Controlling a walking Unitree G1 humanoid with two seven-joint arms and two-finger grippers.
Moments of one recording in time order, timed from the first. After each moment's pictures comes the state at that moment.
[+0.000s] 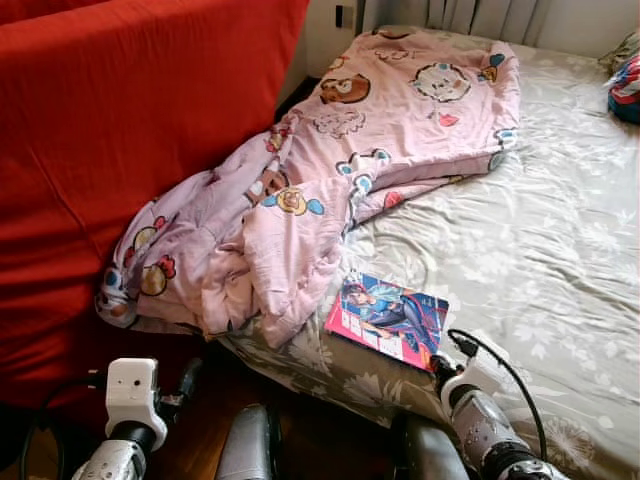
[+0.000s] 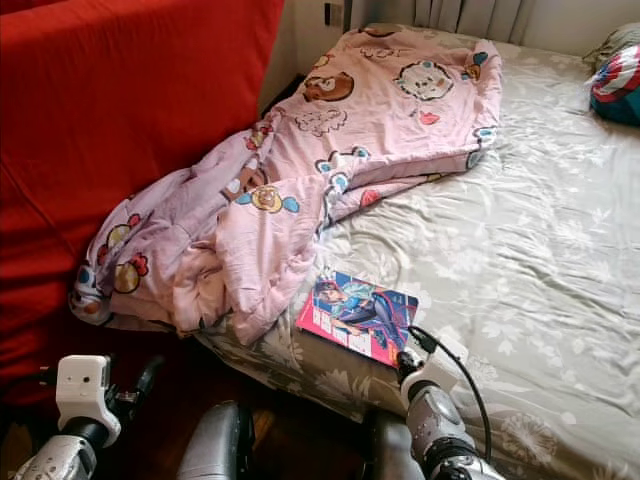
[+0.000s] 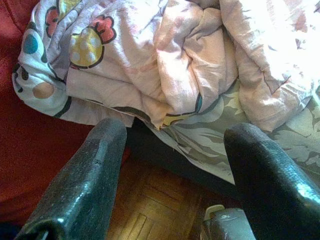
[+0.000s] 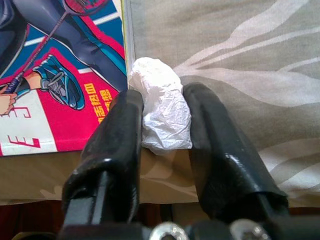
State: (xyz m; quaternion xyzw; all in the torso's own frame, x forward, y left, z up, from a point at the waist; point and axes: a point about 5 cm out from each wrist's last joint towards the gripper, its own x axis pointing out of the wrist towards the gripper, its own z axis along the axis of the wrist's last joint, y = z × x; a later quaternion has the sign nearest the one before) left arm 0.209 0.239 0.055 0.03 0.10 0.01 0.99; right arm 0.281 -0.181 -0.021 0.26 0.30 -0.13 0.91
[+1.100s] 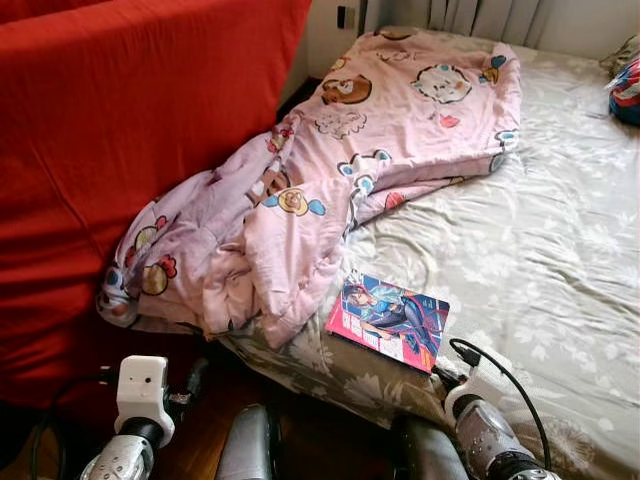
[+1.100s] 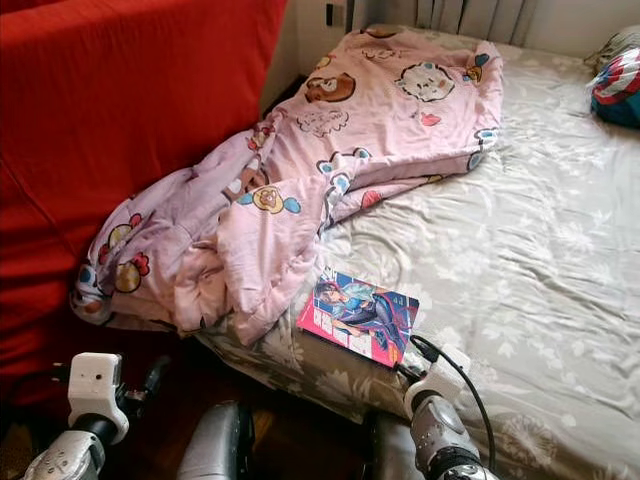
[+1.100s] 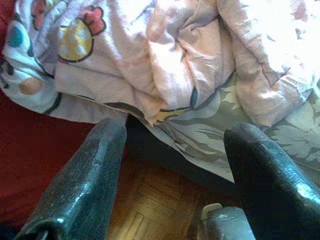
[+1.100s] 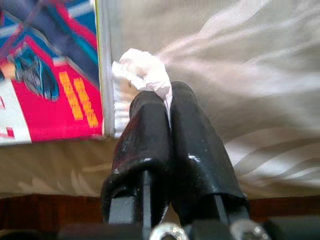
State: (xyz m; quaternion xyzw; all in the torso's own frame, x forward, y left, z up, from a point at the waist) left arm 0.217 0.232 0.039 0.04 0.12 0.00 0.99; right arm 0.269 -0.192 -0.030 0.24 0.31 -0.14 0.91
